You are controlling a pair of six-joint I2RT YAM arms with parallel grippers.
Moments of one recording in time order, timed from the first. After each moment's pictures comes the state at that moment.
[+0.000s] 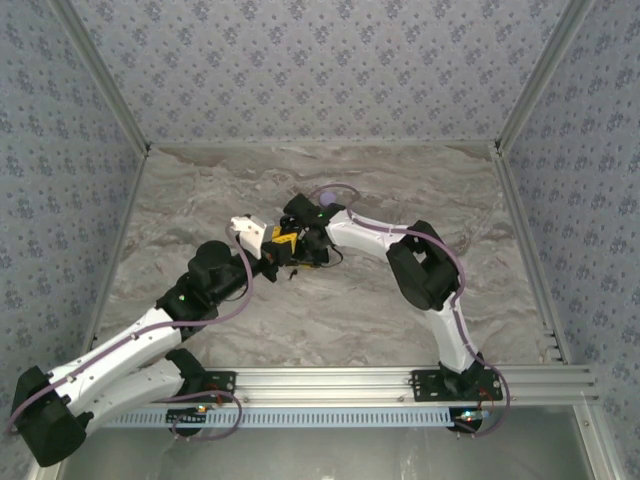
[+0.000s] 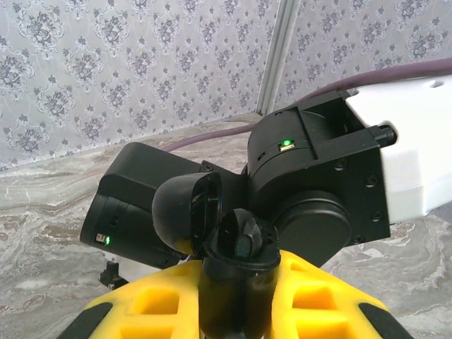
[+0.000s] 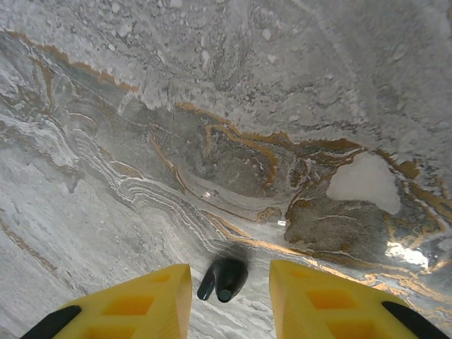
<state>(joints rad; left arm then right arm) -0.78 0.84 0.58 0.15 0.00 -0.18 0.81 2.14 1.62 -0.71 -0.24 0.73</state>
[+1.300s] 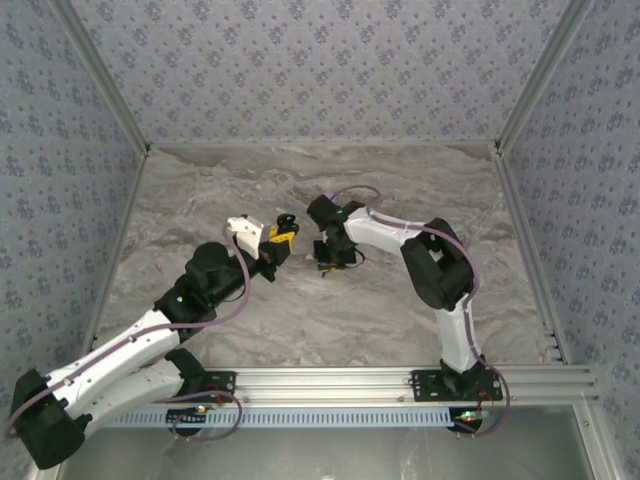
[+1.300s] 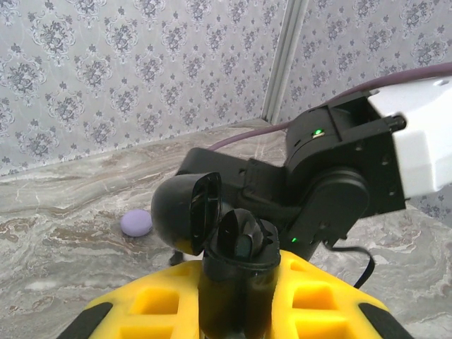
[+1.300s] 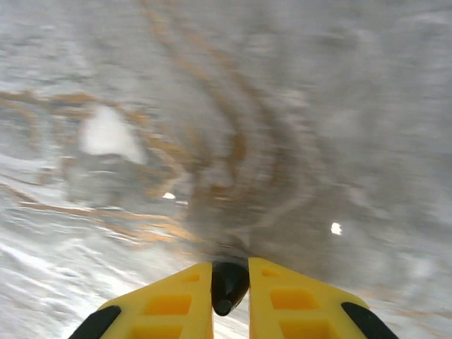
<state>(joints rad) -0.78 0.82 0.58 0.15 -0.02 -0.18 0.70 2.04 1.47 -0.82 -0.14 0.56</state>
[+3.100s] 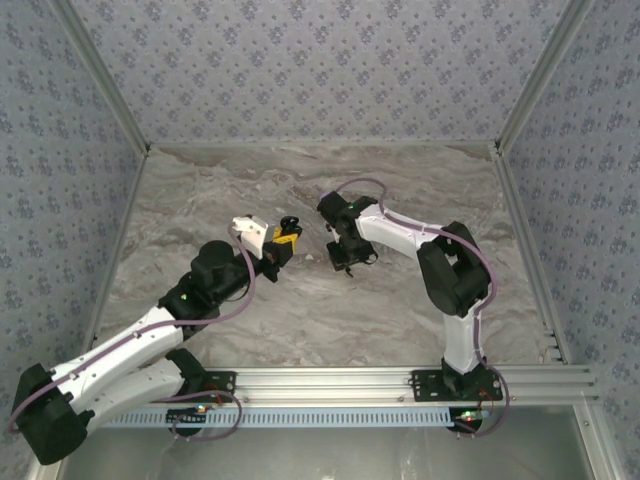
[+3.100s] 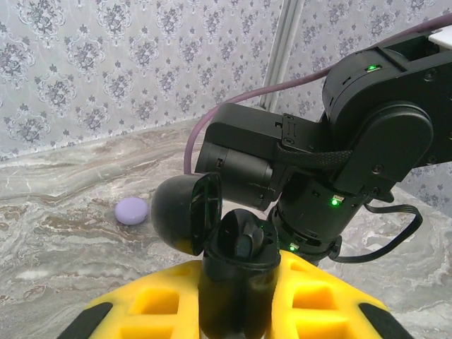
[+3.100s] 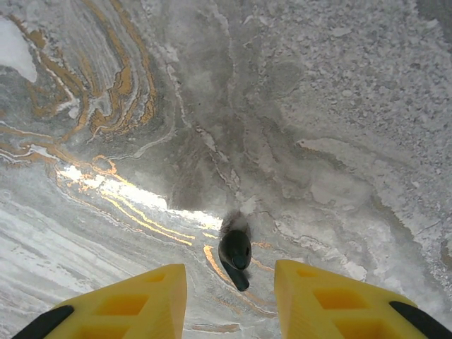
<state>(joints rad) -0.78 0.86 0.58 0.15 -0.01 -0.19 0.68 1.96 1.45 -0.93 0.02 0.27</state>
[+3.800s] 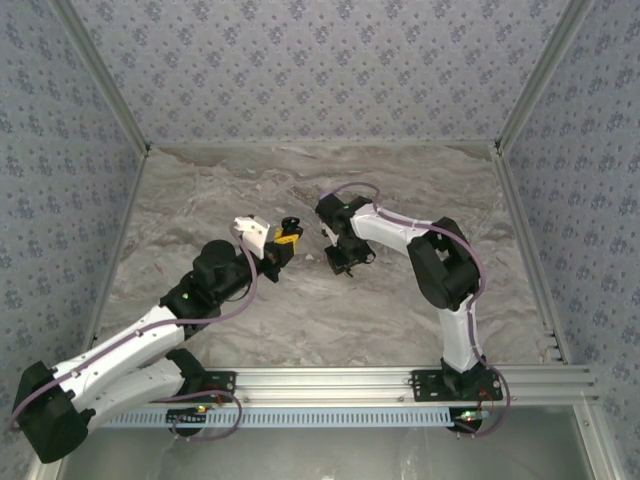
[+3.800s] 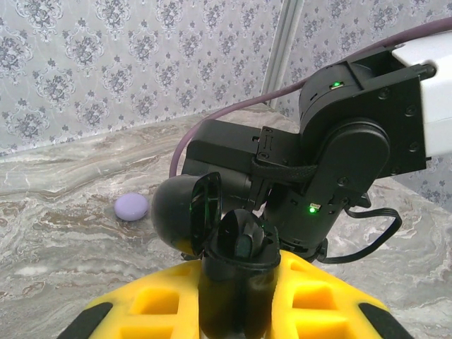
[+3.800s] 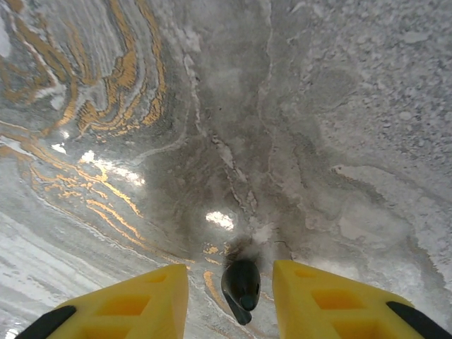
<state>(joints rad) -0.78 0.87 0.58 0.15 -0.01 -0.19 0.68 2.03 1.48 -0.95 -0.01 0.16</state>
